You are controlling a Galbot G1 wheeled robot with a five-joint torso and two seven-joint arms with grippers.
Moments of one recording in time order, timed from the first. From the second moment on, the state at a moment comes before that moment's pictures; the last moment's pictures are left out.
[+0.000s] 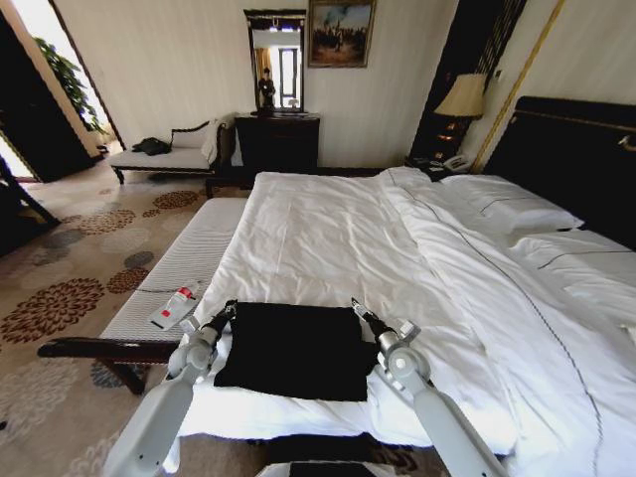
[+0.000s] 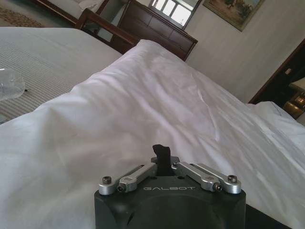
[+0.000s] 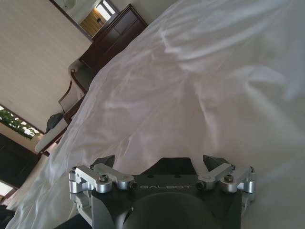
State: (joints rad) left arm 1.08 -1.12 -0.40 -1.50 -0.98 0.17 -0.02; right arm -1.15 1.18 0.28 1.67 1.15 -0.17 0.19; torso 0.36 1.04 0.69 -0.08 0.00
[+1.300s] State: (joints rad) left arm 1.11 -1.11 -0.44 -1.60 -0.98 0.14 0.01; right arm -1.12 1.21 0.31 1.66 1.16 -0.05 0.06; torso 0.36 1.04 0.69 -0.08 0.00
